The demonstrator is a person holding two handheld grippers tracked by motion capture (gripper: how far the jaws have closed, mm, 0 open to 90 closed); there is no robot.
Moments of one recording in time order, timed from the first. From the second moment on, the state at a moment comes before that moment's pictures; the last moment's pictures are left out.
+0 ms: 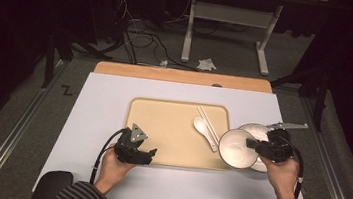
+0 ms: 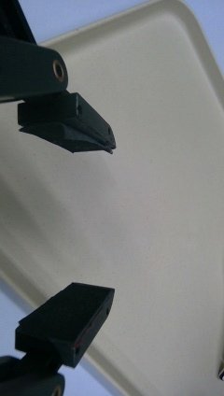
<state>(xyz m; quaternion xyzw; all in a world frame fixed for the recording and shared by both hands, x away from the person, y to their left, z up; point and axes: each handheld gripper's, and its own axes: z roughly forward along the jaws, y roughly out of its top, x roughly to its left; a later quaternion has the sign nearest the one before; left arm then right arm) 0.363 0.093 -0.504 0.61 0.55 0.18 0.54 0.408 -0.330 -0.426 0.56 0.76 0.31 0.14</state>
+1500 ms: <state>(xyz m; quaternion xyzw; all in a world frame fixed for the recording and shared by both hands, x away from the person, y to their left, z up) 0.358 0.104 -0.504 0.61 0.56 0.18 0.53 0.452 -0.165 -0.422 0.41 0.85 0.31 0.05</state>
